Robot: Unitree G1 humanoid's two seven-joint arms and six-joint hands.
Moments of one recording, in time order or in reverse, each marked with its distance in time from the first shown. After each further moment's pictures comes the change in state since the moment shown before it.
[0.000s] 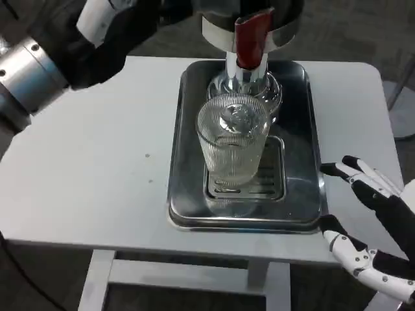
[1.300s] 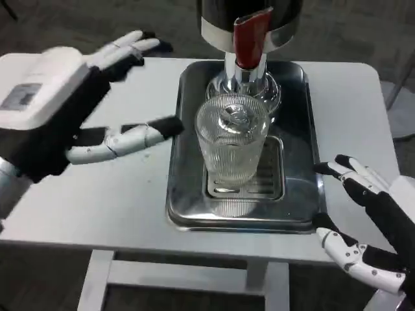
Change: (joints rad) left arm 0.498 0.085 0.052 -0.153 0.772 -0.509 0.540; right arm -0.058 0.002 0.032 0.052 -0.061 -0.004 0.024
